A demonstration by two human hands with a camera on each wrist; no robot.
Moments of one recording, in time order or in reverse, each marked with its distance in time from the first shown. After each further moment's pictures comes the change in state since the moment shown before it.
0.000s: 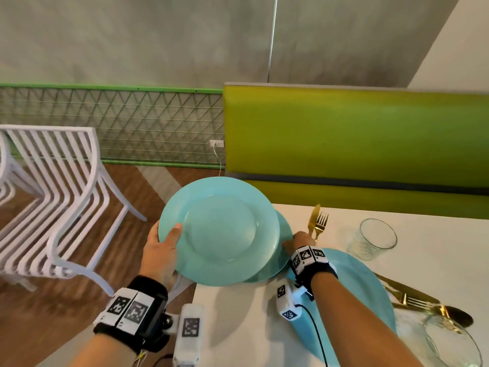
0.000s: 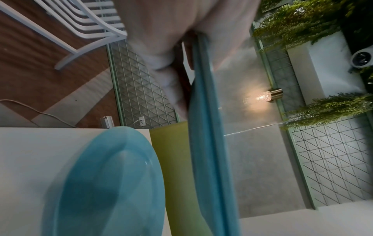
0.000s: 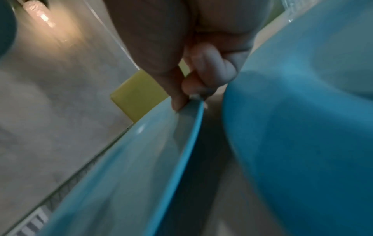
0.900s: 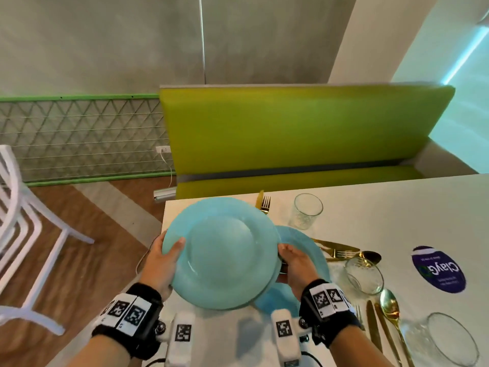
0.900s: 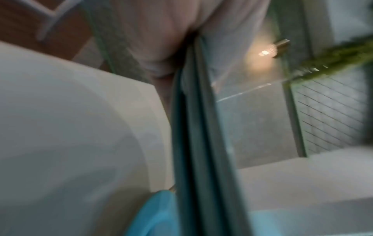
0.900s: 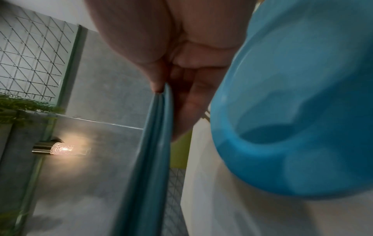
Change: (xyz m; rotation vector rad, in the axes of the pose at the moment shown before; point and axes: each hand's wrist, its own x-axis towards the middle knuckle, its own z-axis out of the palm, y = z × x) left_hand -0.039 -0.050 0.040 0.197 -0.289 -0.054; right_hand -0.120 0.106 -0.029 1.064 -0.080 -0.072
